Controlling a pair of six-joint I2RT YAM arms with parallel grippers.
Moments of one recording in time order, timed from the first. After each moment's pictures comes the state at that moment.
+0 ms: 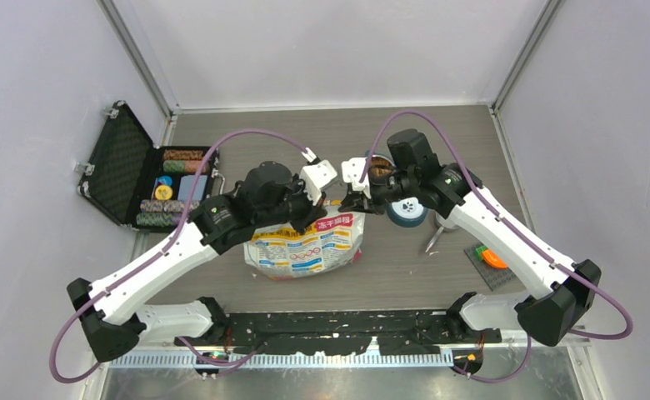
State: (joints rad) left arm -0.89 1.14 1.22 -0.60 0.13 0.08; right arm 0.65 1.29 1.31 -0.70 -0.79 -0.77
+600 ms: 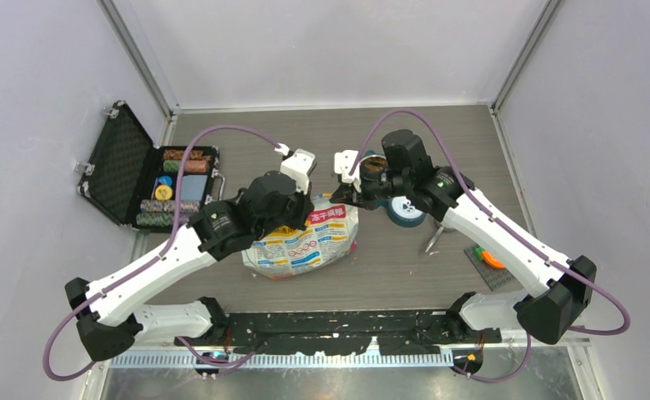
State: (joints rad) left arm -0.95 1.12 1.22 -0.68 -0.29 -0.31; right arm 0.67 1.29 1.28 -0.51 -0.65 -0.62
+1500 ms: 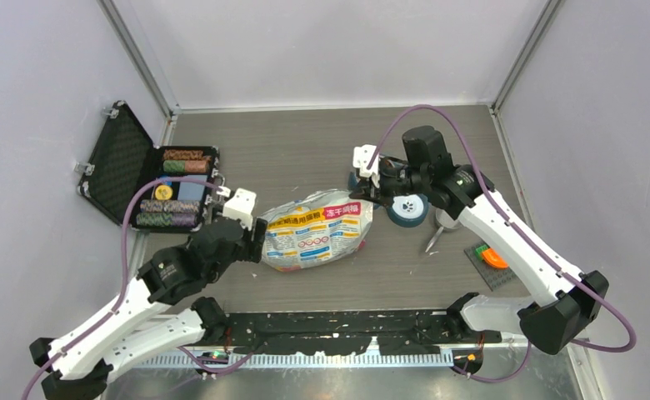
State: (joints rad) left arm -0.90 0.68 0.89 -0.87 -0.51 -0.29; right arm 0.57 1.24 1.28 -0.62 -0.67 -0.65
